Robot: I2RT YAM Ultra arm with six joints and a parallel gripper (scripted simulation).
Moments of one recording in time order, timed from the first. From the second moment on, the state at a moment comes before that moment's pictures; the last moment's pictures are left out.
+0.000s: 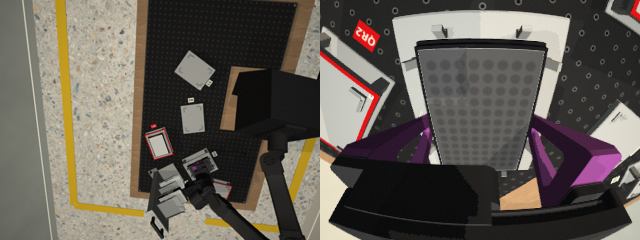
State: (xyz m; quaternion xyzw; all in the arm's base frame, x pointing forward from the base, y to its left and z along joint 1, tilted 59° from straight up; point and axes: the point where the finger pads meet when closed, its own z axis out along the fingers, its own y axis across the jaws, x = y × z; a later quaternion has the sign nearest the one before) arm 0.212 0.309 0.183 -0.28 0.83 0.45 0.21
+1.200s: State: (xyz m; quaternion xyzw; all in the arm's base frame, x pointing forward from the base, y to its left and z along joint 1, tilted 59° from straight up) arm 0.209 0.294 0.191 -0.28 0.83 0.45 0.21
